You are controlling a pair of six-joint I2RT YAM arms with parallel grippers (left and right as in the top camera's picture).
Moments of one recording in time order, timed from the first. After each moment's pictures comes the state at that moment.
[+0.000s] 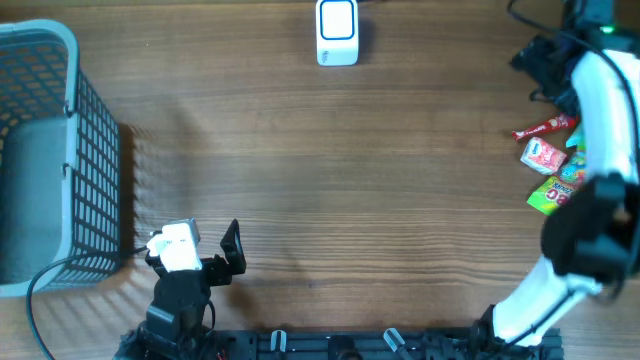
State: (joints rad) left arm -0.42 0.03 0.27 -0.73 -0.35 -0.41; right arm -0.21 1.90 1.82 -1.01 0.08 0.56
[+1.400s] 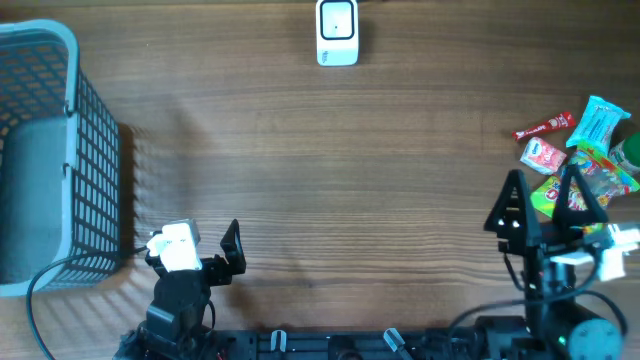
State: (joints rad) left arm -0.42 0.03 0.27 -0.73 -0.35 -0.41; right arm 0.00 0.09 0.33 0.15 -0.04 0.42
